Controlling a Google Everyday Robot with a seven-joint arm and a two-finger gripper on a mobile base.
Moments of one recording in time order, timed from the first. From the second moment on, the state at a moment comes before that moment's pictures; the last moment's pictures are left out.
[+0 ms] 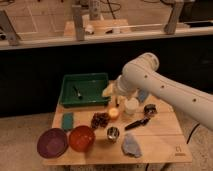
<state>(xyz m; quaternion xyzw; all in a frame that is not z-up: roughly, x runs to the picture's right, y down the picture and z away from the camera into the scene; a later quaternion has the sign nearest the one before) 0.046 0.030 0.696 -0.05 -0.23 -0.67 0.71</state>
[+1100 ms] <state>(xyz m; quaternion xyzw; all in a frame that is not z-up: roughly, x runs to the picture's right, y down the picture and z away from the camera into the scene) -0.011 0.012 0.709 -0.05 -0.23 -0.72 0.65</state>
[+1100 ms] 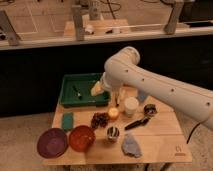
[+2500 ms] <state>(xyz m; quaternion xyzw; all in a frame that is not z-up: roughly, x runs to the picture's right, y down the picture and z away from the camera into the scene) -0.175 0.078 0.754 -0.11 -0.26 -0.74 0.61</state>
